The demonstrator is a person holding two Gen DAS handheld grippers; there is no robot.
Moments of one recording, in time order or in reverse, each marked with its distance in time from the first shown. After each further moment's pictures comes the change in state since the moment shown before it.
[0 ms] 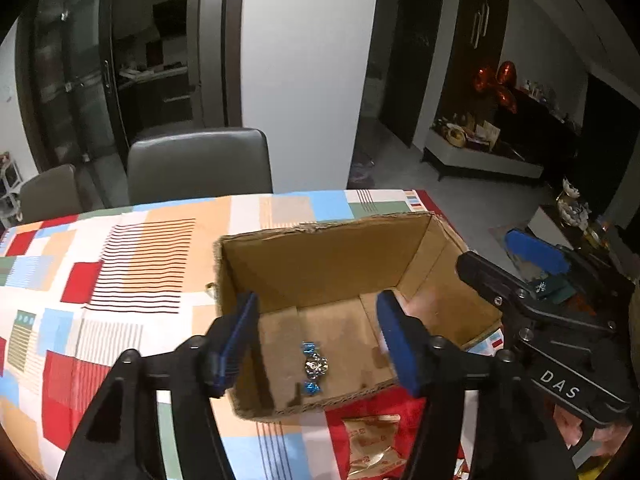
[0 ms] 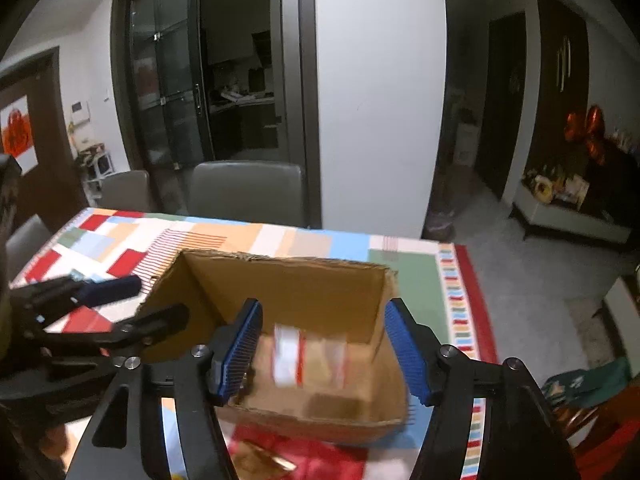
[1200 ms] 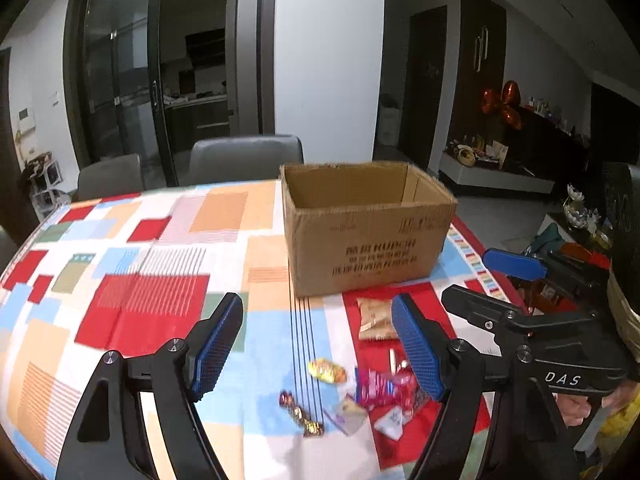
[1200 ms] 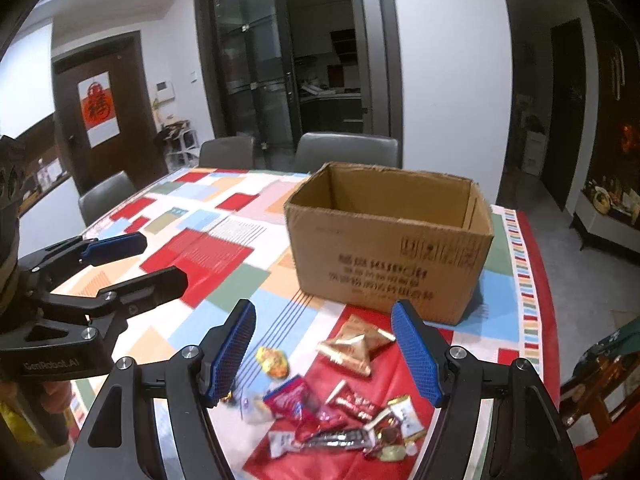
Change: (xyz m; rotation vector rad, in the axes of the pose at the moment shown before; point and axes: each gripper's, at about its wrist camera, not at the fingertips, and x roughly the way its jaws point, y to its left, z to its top) left arm -0.147 -0.005 -0.163 -0.013 -0.122 0.085; right arm -0.118 0.057 -0.124 -0.098 0.010 0.283
